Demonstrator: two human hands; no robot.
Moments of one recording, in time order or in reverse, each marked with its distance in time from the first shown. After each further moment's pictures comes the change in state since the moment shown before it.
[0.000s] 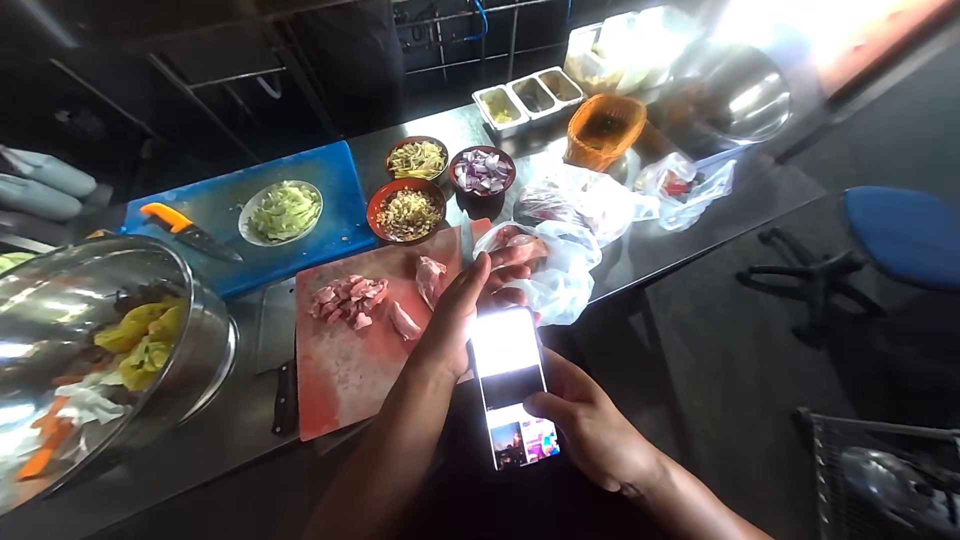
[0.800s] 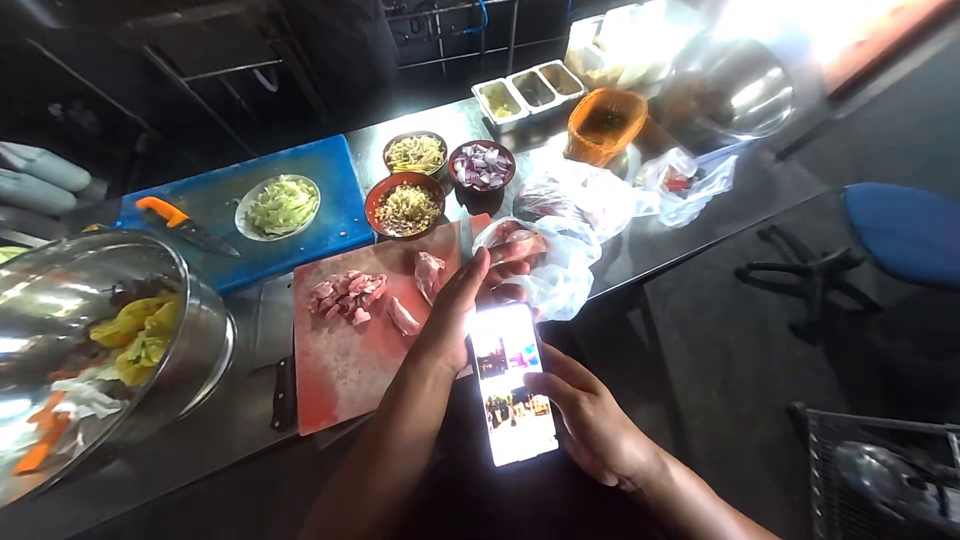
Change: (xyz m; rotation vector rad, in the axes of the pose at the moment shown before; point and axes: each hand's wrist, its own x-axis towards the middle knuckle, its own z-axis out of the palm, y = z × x) left_hand 0.004 -0.001 0.000 -0.079 -0.007 -0.019; right_hand 0.000 -0.002 0.003 0.015 0.069 0.055
